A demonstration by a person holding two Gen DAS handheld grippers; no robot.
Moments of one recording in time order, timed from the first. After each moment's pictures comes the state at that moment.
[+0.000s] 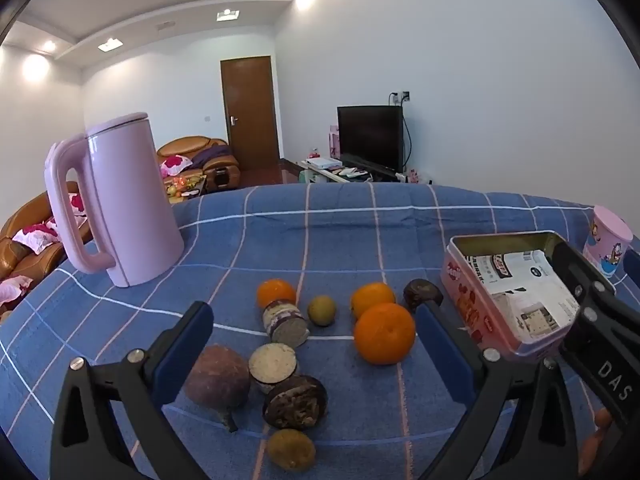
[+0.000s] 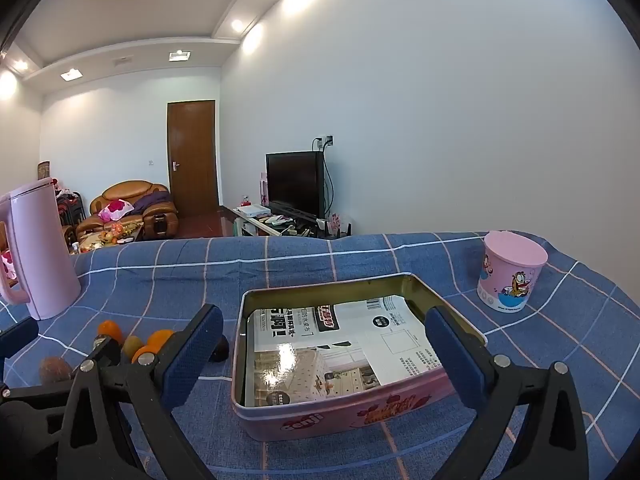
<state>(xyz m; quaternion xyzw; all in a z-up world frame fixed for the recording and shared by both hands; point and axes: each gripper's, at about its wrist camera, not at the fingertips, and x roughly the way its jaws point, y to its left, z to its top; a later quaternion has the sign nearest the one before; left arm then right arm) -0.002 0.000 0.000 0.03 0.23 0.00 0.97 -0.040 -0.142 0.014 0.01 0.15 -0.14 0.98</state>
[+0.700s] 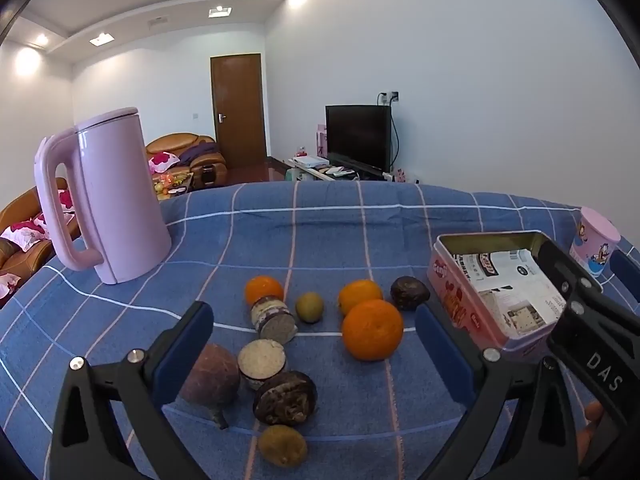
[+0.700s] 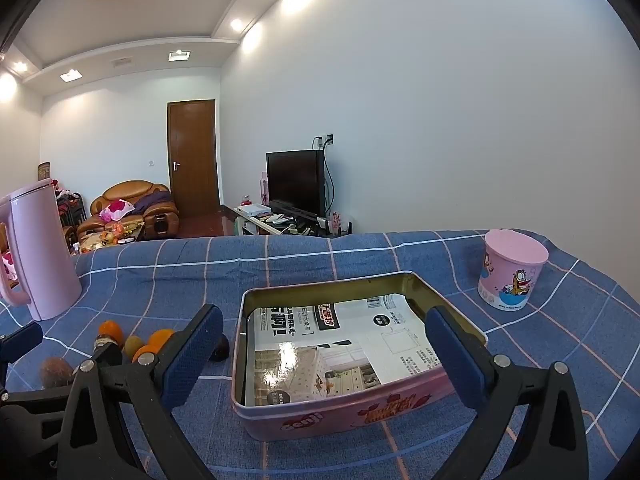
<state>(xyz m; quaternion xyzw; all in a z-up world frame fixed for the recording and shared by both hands) 0.000 0.003 -0.003 0.02 0.25 -0.03 0.97 -0.040 -0.141 0.014 0.02 0.16 -0.14 0.98</state>
